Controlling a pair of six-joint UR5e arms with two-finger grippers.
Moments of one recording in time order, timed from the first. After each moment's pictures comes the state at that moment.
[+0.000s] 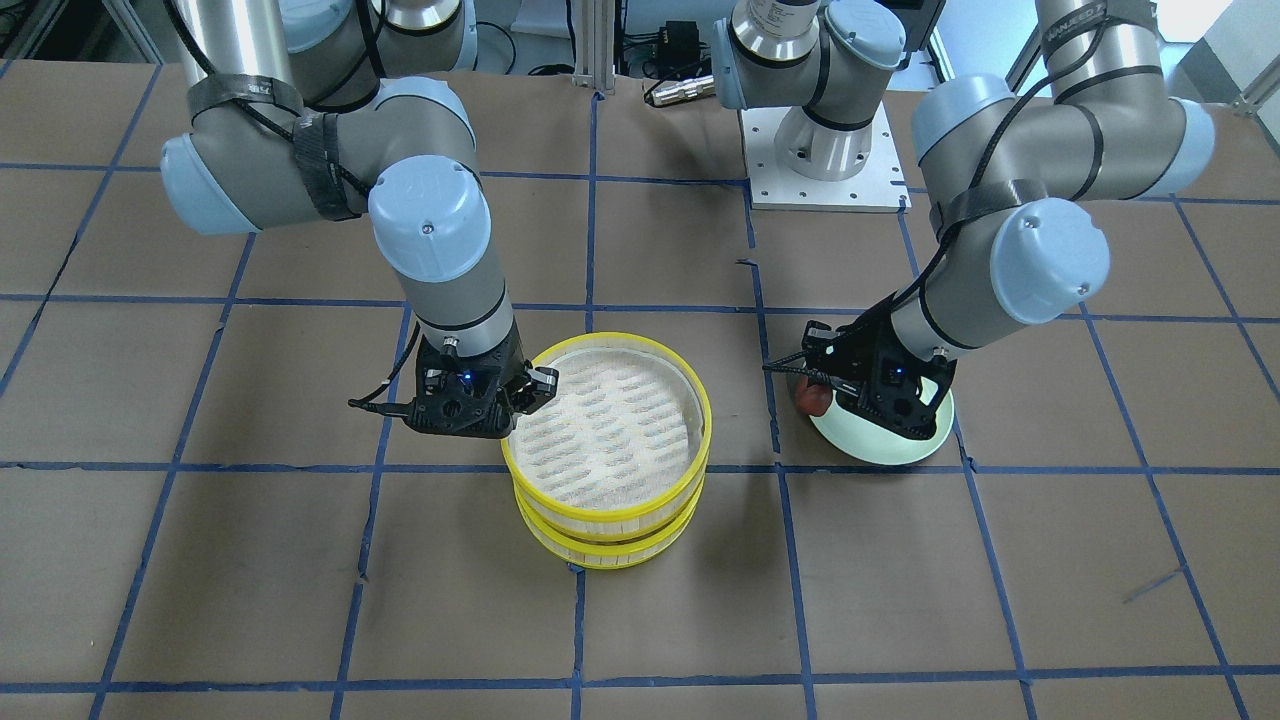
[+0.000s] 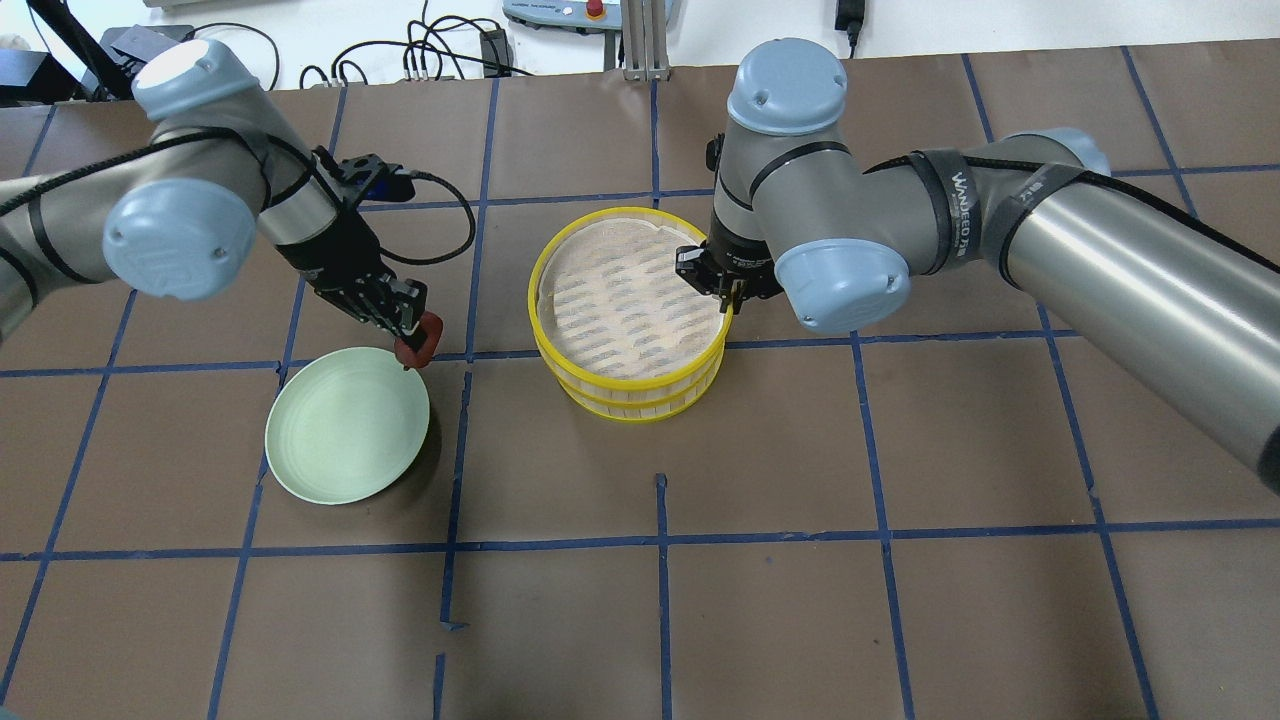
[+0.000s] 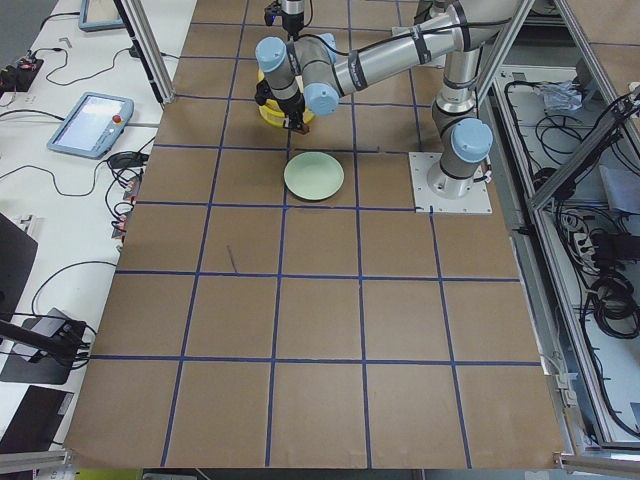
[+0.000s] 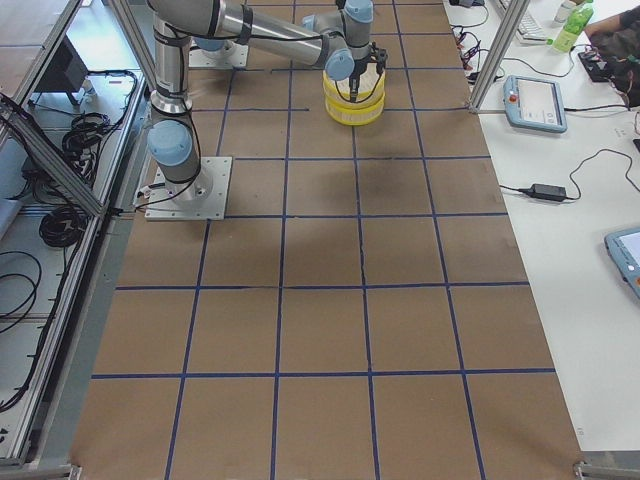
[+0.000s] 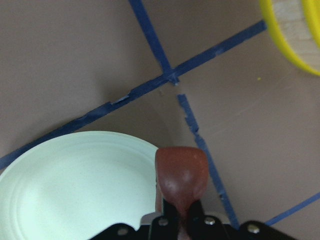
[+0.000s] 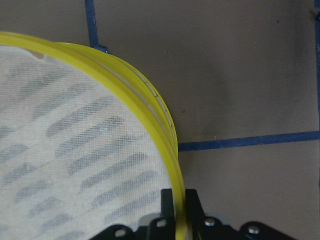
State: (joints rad) left arm -1.45 -1.79 -1.72 -1.43 1.34 0.44; right arm 1.82 -1.25 1.72 -2.10 -1.52 0.35
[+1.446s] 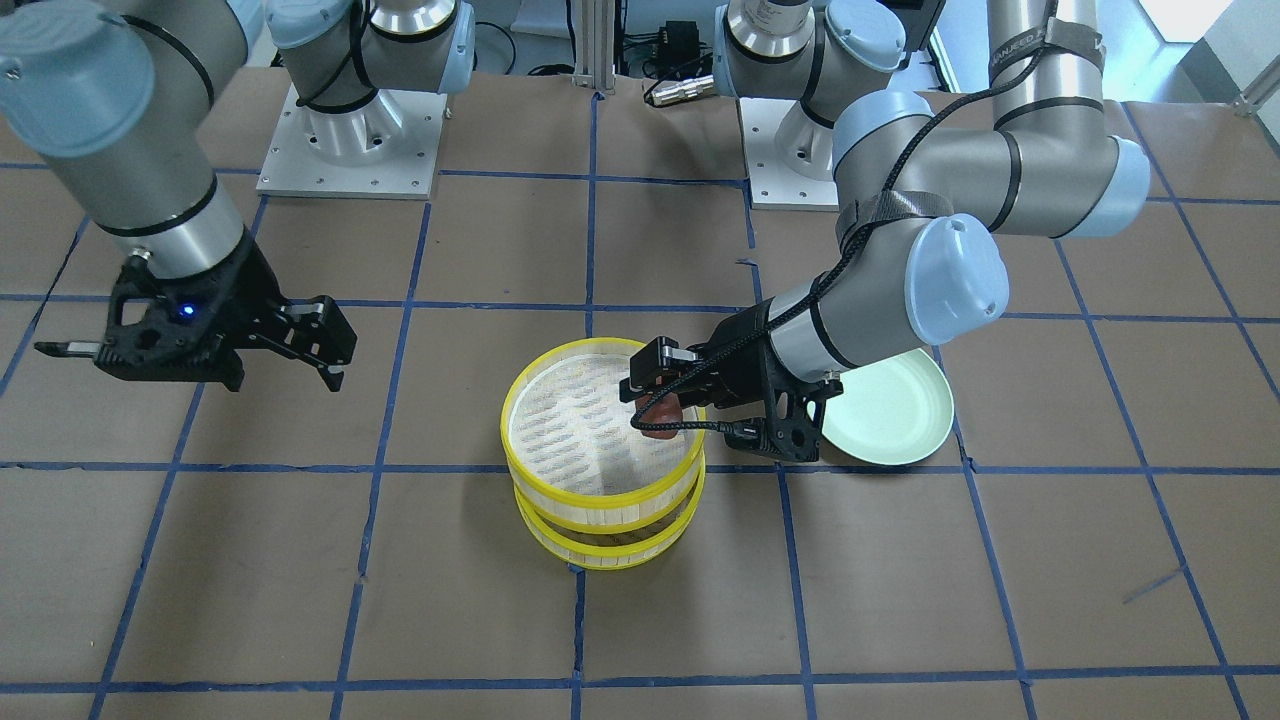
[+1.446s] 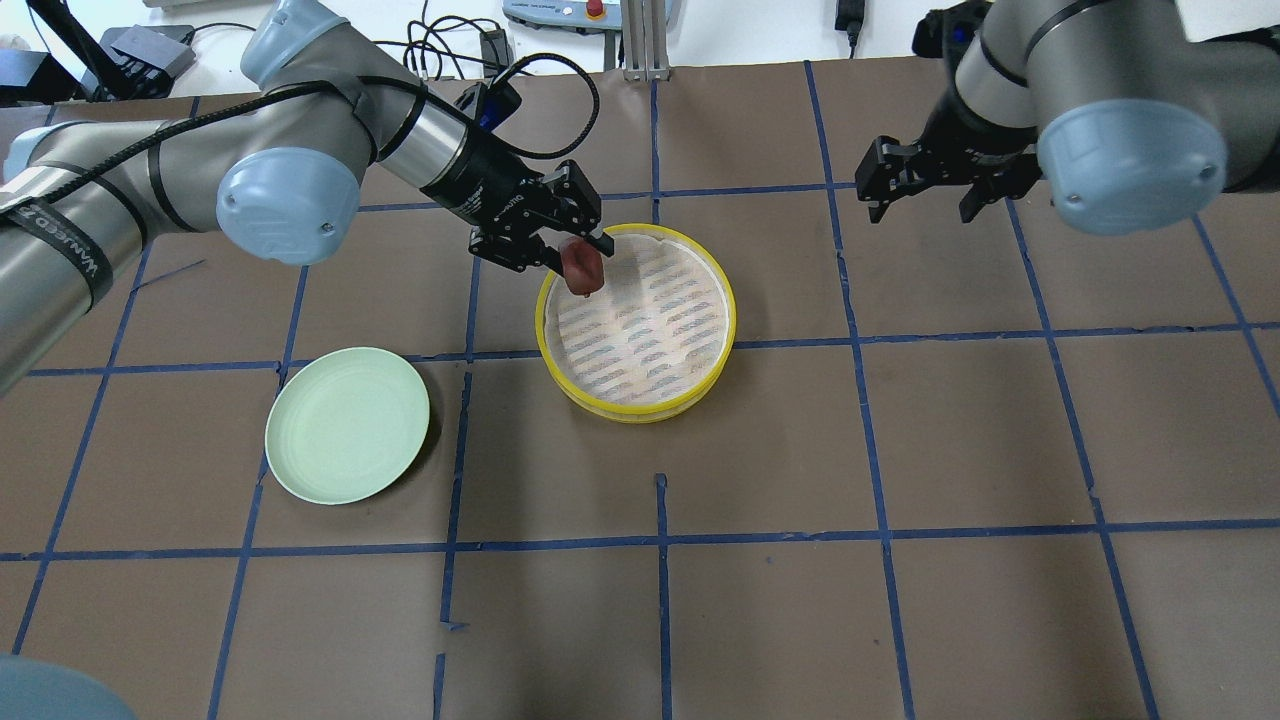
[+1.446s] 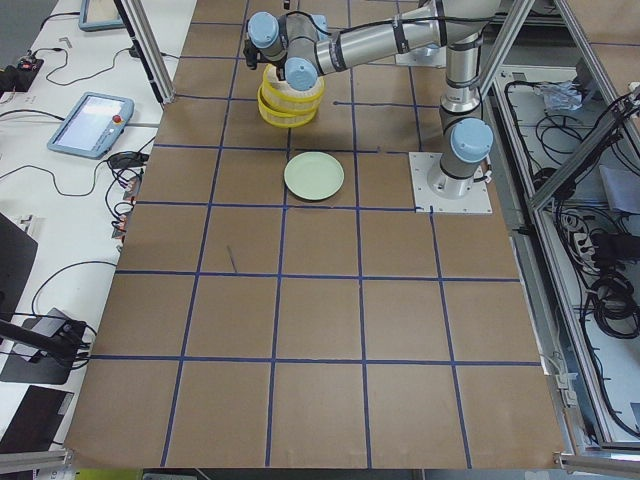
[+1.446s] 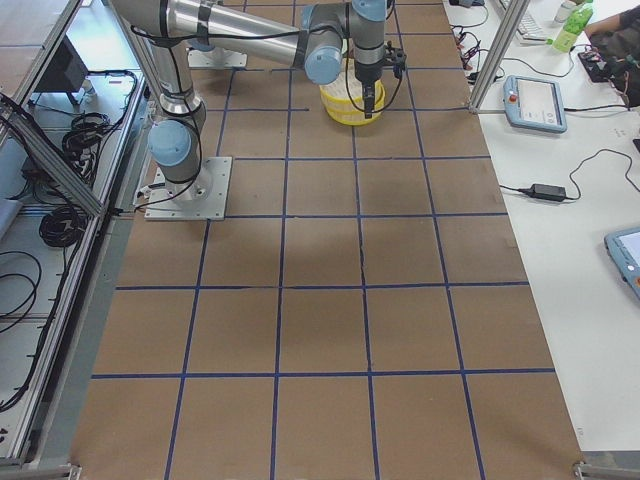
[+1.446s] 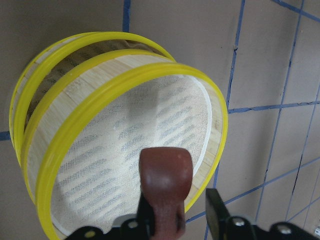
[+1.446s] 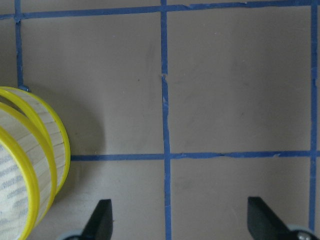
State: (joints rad) left arm -1.60 -1.88 -1.65 -1.30 0.93 -0.06; right arm 1.50 -1.47 1.66 -1.87 -1.52 -0.05
